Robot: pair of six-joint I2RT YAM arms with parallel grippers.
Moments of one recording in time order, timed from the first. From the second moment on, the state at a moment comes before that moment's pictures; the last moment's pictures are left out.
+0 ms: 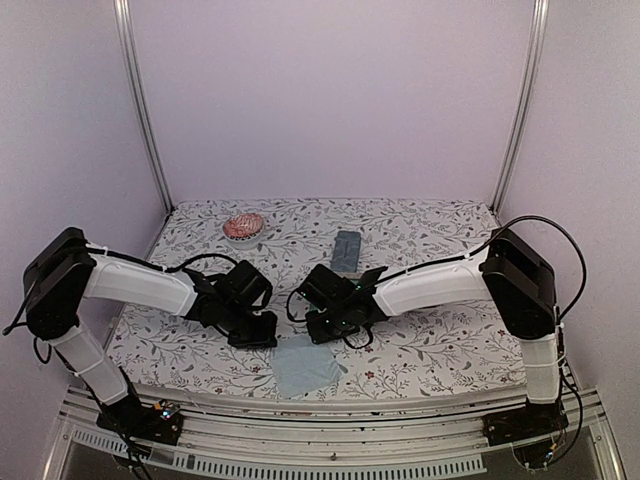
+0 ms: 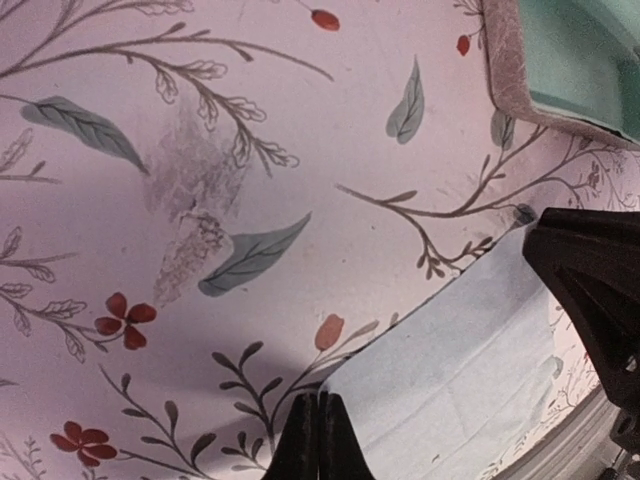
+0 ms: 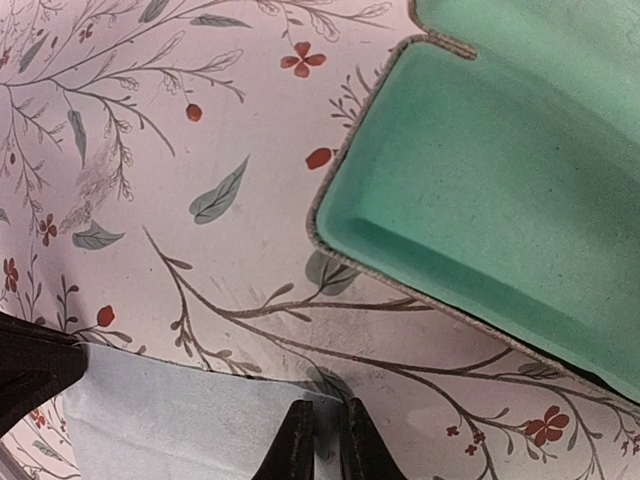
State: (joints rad) left arm -0.83 1.64 0.79 -0.27 0.10 -0.80; right arm 1.09 2.12 1.45 -0.39 0.18 0.68
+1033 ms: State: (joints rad) left arm -0.76 1.55 0.81 -0.27 0.14 -0.60; right arm 1.07 1.98 1.22 -0.12 0.15 0.65
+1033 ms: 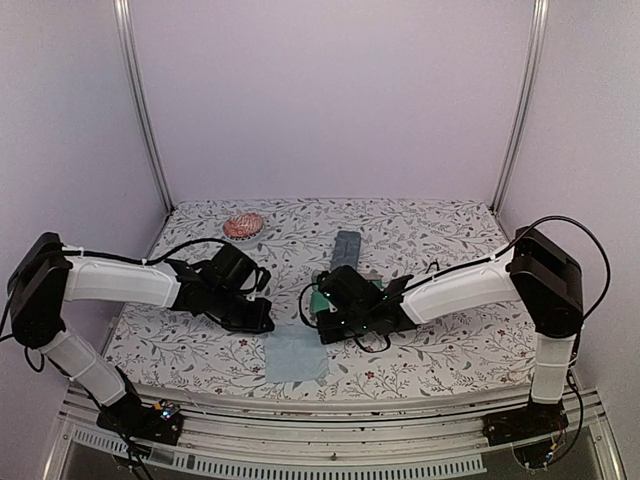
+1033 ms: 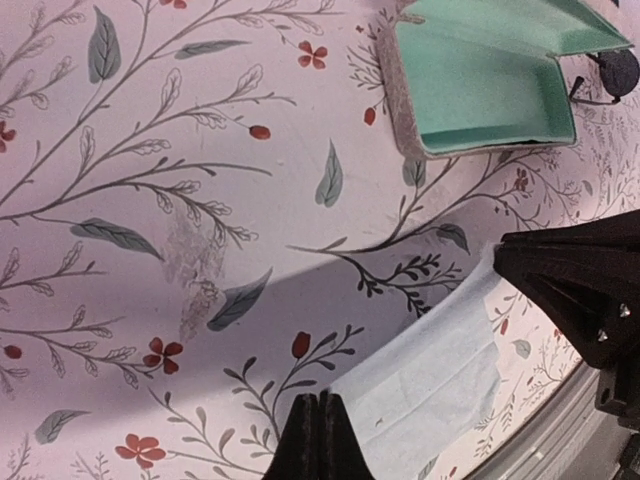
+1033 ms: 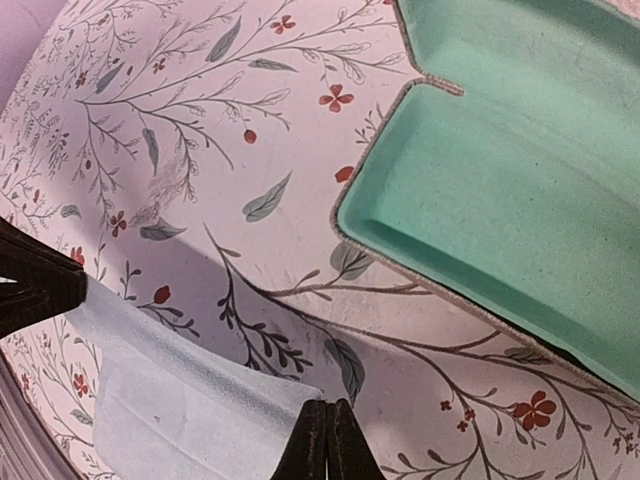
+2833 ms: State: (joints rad) left arm -0.83 1.53 0.70 -0.25 0.29 -0.59; right arm 1.11 1.88 1.05 -0.07 -0.07 0.70
